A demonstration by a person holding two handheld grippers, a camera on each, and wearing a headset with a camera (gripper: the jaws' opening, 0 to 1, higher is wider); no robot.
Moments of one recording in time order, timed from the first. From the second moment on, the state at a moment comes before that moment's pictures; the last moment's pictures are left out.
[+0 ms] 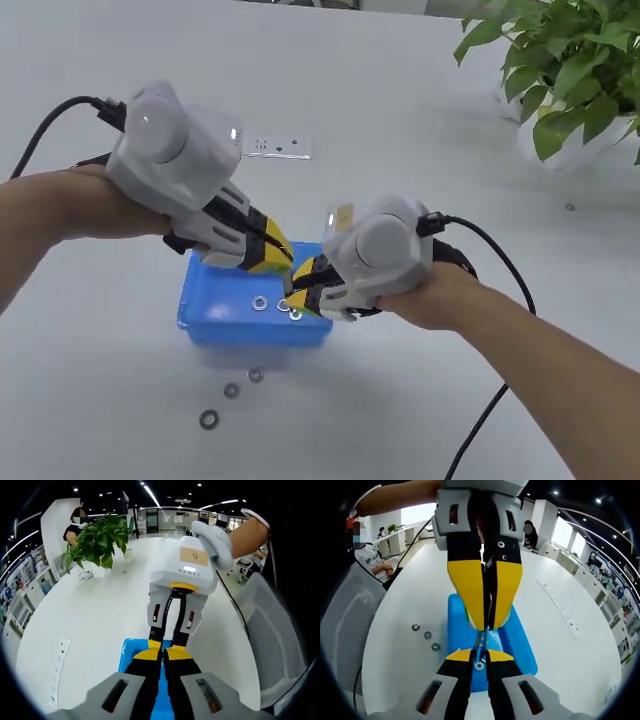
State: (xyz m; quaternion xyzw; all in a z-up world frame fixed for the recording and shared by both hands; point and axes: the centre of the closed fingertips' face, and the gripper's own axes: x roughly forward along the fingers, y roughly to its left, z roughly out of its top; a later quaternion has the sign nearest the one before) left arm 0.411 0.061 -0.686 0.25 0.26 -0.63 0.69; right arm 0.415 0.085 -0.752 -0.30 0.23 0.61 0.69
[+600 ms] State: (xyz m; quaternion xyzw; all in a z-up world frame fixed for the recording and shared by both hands) left arm 0.389 0.070 -0.663 0.27 0.25 -0.62 0.69; right arm 0.395 0.095 -0.727 -0.30 0.21 0.62 0.69
